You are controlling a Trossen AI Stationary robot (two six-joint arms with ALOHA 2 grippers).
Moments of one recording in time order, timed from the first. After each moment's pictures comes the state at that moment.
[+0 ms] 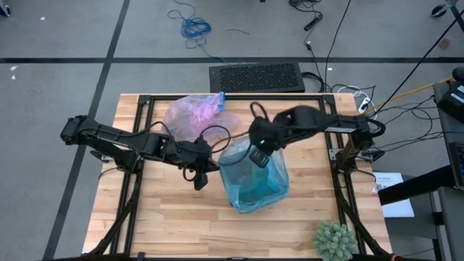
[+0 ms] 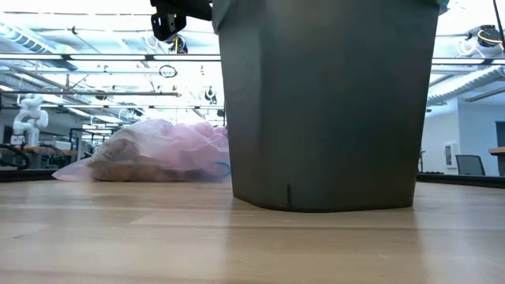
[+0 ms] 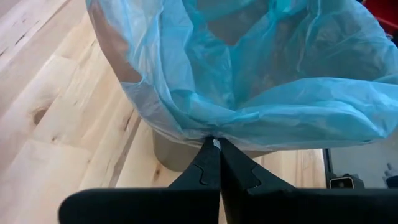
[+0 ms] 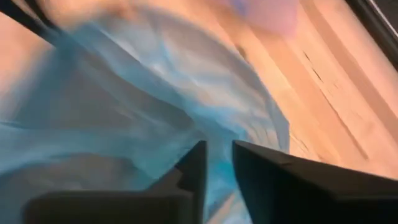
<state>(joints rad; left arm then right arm) -0.20 1.26 1.07 -0.45 -0.08 -0.47 0.11 1.81 2.17 -1.57 0.21 0.69</state>
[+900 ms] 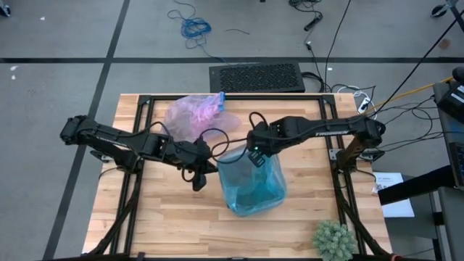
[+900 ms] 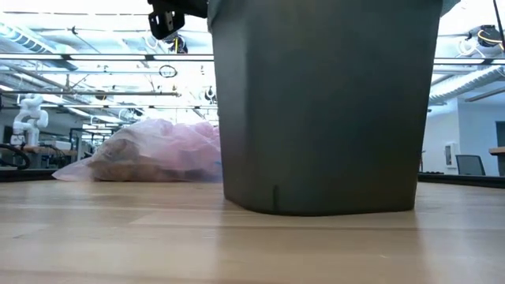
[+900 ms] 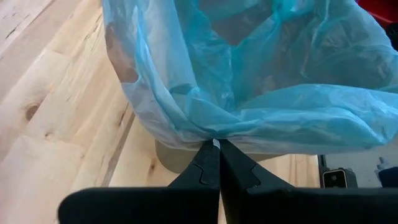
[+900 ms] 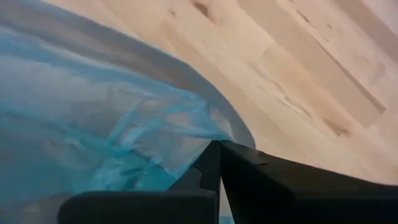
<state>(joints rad) -0.20 1.25 1.07 -0.46 -0.07 -0.47 0.06 1.71 1.70 -1.34 0.21 0.88</state>
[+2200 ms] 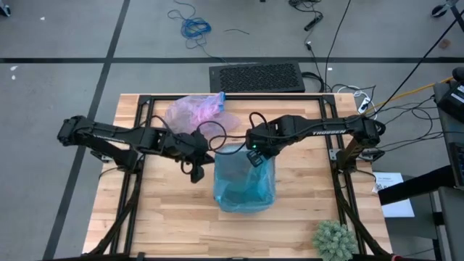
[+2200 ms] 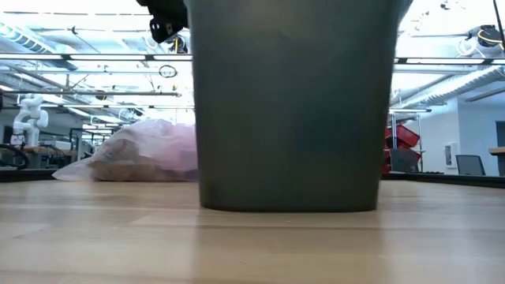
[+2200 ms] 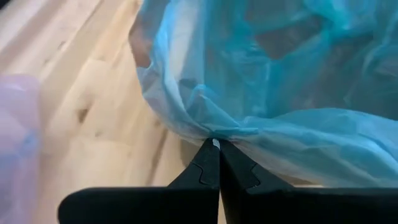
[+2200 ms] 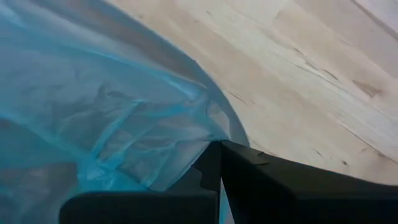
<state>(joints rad) -0.12 1.22 1.07 -0.54 -0.08 -0.36 0.04 1.73 1.69 -1.35 0.10 1.01</state>
